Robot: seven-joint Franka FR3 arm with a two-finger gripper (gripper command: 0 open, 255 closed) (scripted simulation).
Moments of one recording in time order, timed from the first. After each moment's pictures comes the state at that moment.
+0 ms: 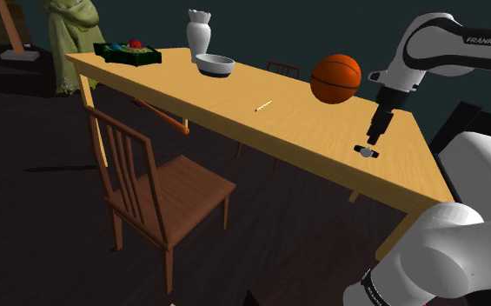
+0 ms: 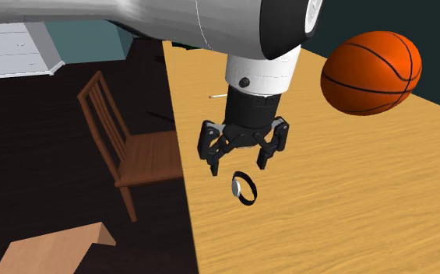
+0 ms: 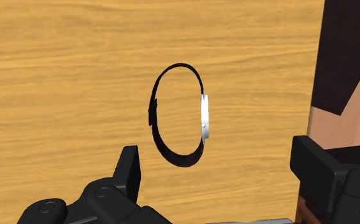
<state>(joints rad) -0.03 -0.74 -0.47 -2.36 -0.24 1.59 -0.75</state>
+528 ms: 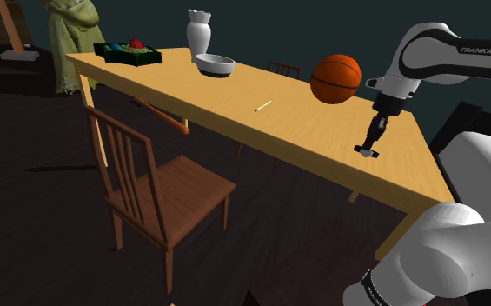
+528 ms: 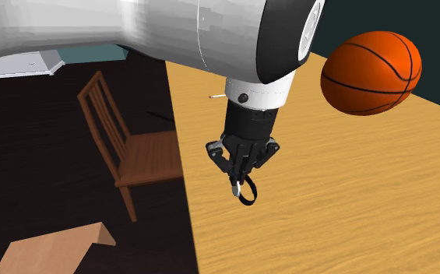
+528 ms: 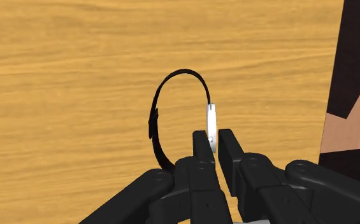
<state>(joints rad) -0.03 -0.74 -0.48 -2.41 -0.25 1.64 -0.75</state>
